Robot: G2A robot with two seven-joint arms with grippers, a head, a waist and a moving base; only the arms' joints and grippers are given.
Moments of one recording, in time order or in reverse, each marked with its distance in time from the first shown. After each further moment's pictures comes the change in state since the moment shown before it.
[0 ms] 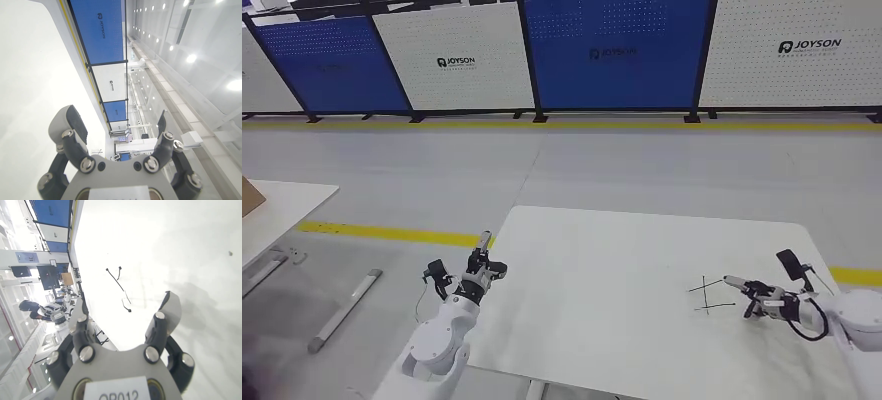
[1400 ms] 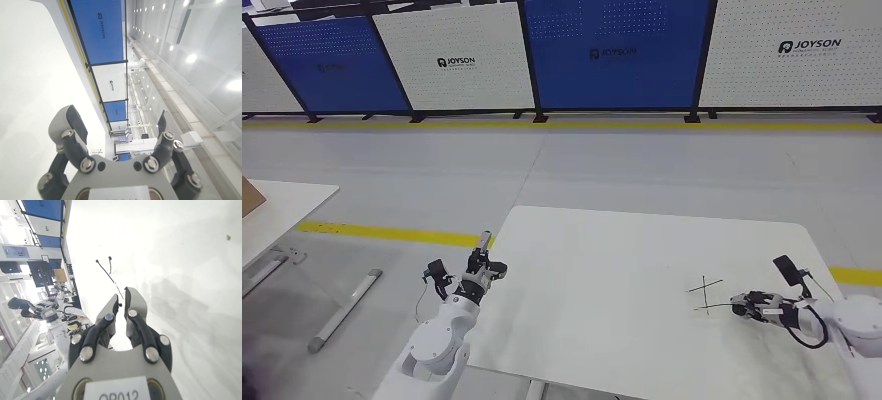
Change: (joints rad) left arm 0.000 0.000 0.000 0.000 0.000 0.000 0.000; right arm -0.023 0.019 -0.018 -0.019 -0.010 -0.018 0.011
